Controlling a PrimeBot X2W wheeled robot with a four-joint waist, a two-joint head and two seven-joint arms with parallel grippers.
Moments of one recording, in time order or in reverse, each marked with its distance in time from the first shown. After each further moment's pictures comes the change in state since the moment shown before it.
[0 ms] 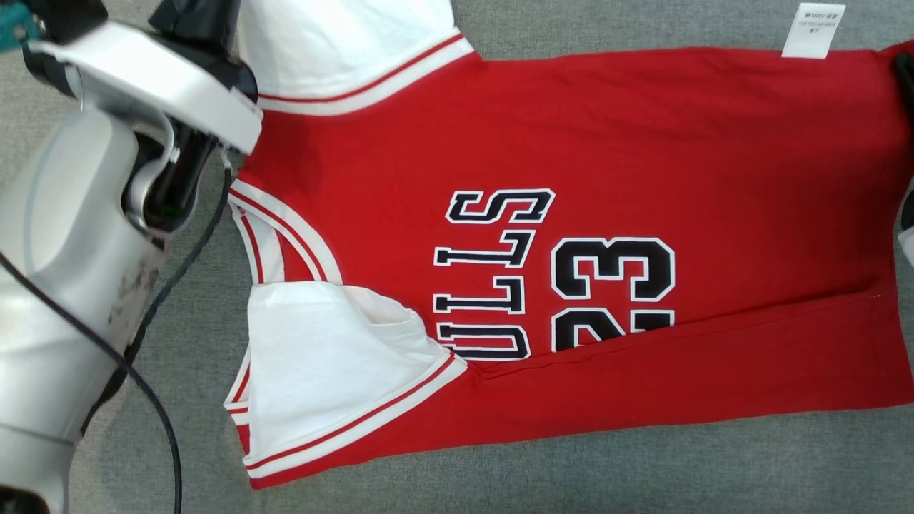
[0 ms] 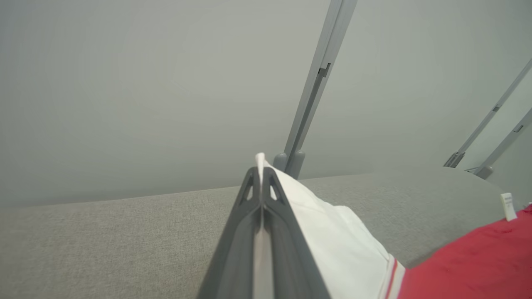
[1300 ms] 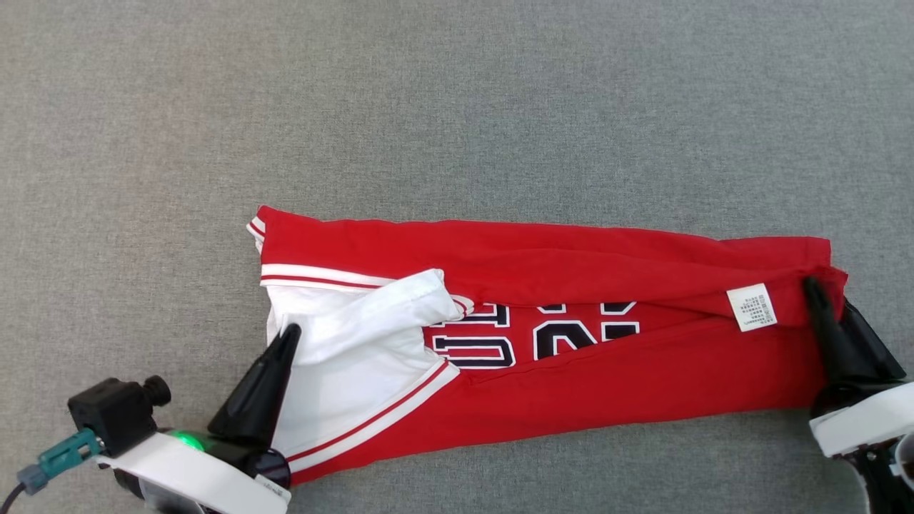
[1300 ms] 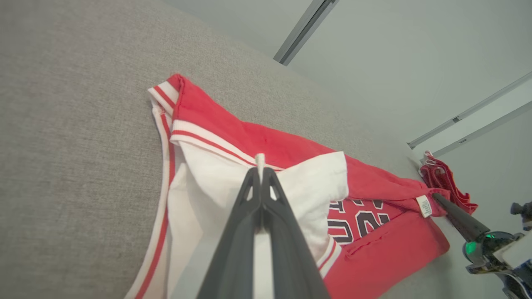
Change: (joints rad) left arm 0.958 0.251 0.050 -0.822 -0.229 0.305 -0.021; right arm 0.442 0.151 0.015 0.048 0.141 0.000 -0.307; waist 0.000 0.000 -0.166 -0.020
